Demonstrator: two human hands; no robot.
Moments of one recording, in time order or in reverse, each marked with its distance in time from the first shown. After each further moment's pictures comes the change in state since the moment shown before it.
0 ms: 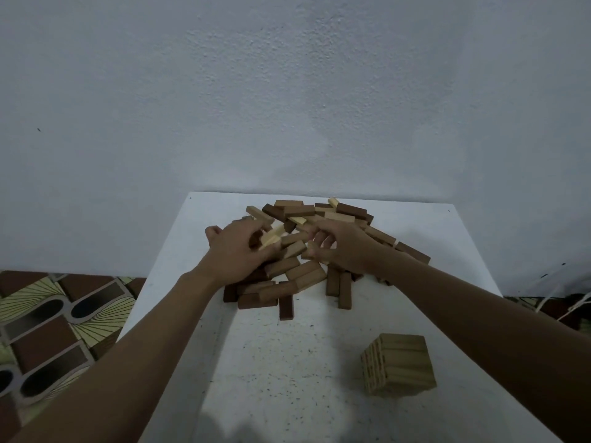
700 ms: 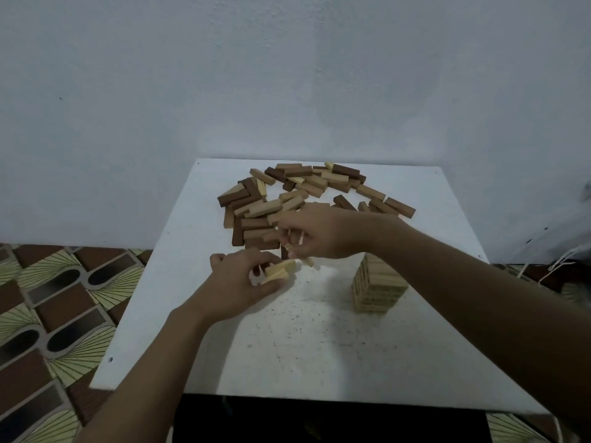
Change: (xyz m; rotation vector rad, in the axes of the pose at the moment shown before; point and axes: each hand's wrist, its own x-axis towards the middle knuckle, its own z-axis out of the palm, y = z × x) left_hand -0.152 0.029 0.011 -0.146 -0.146 -0.005; right_hand -0.076 -0.107 0.015 -0.344 -0.378 -0.129
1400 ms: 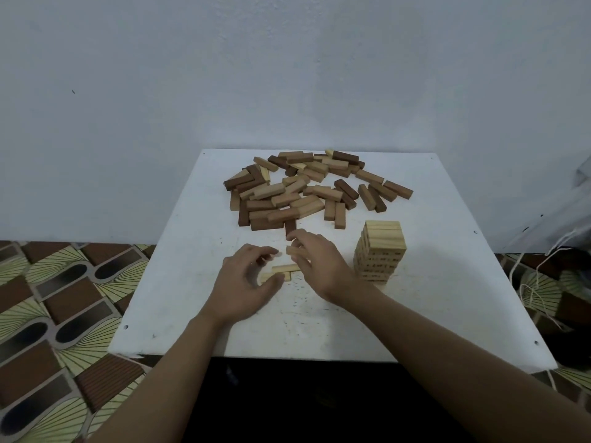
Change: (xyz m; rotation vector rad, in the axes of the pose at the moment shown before) left_hand -0.042 -0.028 0.051 -0.191 0.262 0.068; right_hand -0.008 -0.005 0.145 0.335 0.574 0.232
